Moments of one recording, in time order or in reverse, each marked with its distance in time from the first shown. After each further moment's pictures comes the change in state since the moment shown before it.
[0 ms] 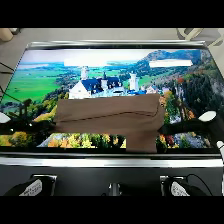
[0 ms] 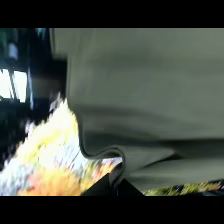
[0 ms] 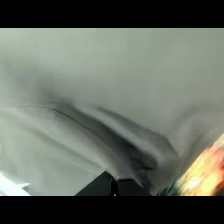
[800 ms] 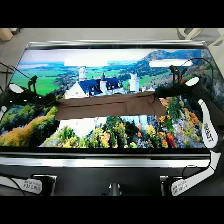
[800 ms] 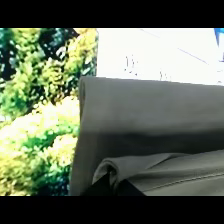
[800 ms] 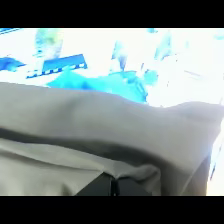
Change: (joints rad) left arm -0.093 -0.582 0.565 -0.018 0.110 -0.126; right arm 0.126 -0.652 0.740 0.085 -0.237 0.155
